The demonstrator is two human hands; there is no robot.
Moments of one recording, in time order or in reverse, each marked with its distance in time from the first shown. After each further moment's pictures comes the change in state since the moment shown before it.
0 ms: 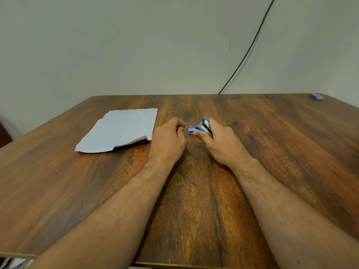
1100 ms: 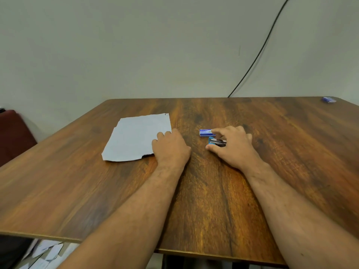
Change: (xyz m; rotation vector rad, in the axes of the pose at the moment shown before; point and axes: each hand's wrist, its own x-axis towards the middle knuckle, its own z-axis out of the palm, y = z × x) left_hand -0.004 -0.005 -0.012 0.578 -0.113 -0.190; right_hand -0.002 0.004 -0.001 -0.200 0.016 0.066
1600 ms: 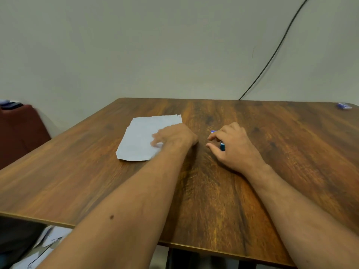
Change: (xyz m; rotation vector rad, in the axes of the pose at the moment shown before) left_hand 0.047 0.000 -0.023 0.019 -0.367 -0.335; right_hand -0.004 -0.029 0.003 -0.072 0.142 -0.416
